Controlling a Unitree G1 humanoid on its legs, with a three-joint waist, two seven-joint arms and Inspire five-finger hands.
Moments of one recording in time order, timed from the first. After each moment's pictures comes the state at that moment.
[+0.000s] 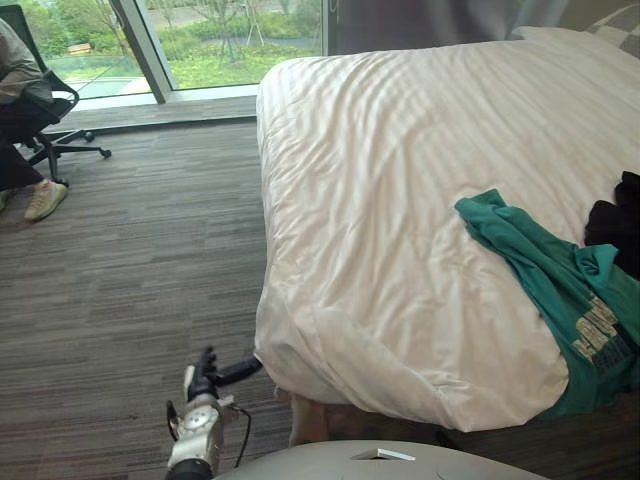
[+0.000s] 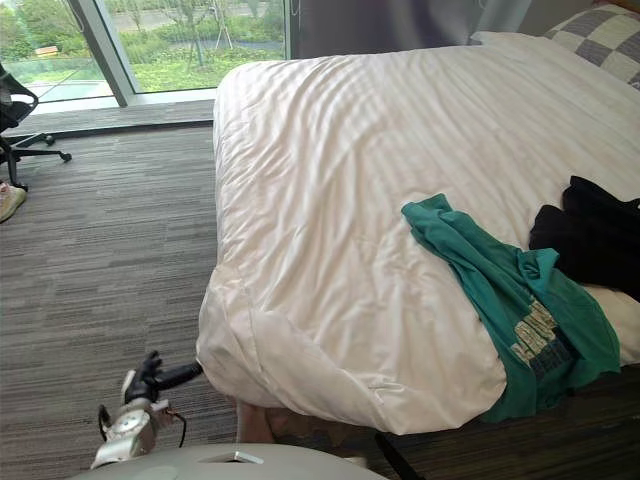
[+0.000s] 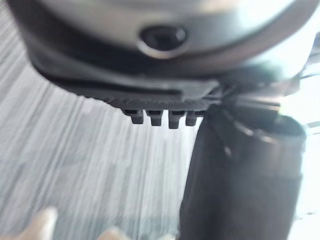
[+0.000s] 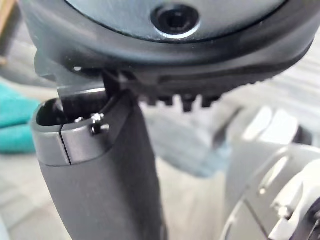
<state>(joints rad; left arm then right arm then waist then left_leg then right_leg) 0.04 0.17 0.25 0.77 -0.10 -0.06 0.25 0.26 -0.03 -0.59 1.00 0.39 0.05 0.04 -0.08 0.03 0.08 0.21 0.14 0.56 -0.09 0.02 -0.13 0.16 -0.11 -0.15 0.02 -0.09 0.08</state>
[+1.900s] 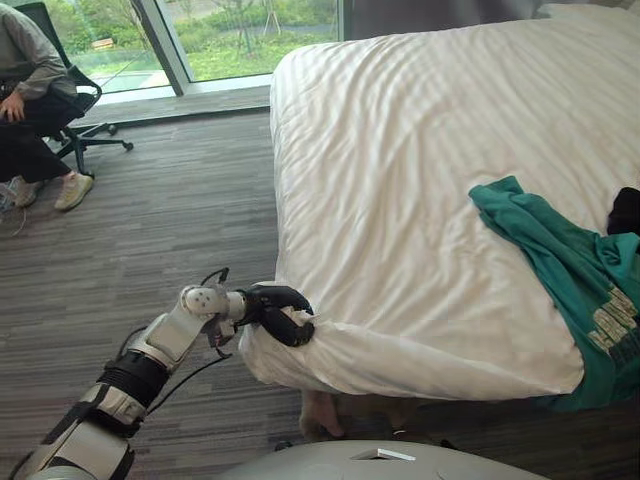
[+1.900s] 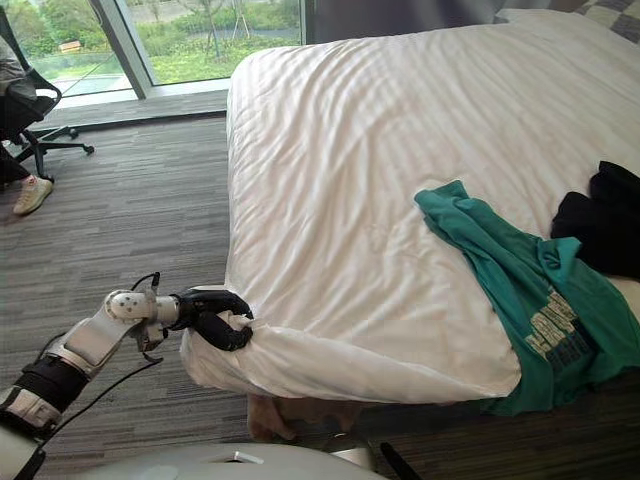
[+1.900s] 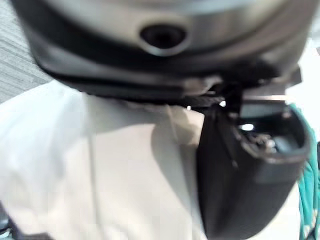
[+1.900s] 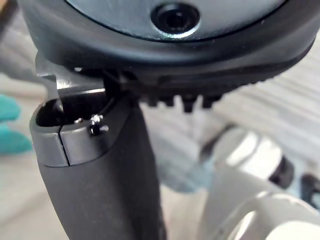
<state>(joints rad) -0.24 0.69 -0.42 0.14 -0.03 0.25 -0.90 0.26 -0.06 -0.62 1.02 0.32 0.06 0.04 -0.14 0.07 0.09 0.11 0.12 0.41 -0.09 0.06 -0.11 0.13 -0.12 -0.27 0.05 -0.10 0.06</state>
